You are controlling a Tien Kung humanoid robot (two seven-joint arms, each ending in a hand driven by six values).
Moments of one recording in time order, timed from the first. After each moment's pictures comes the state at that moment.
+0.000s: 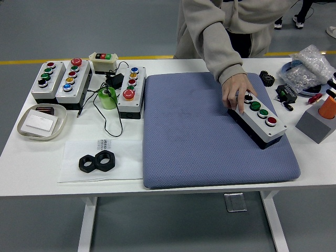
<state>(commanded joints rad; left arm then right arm) -0.07 0.13 -0.18 -0.21 -0.22 0.23 -0.12 0.16 -0.52 1.43 1.45 -0.54 -0.14 0.00</state>
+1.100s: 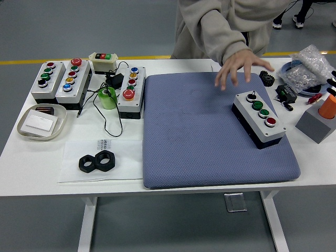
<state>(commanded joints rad) -0.06 0.13 -0.18 -0.21 -0.23 0.24 -0.12 0.17 -0.54 1.43 1.47 -0.60 -0.14 -0.02</state>
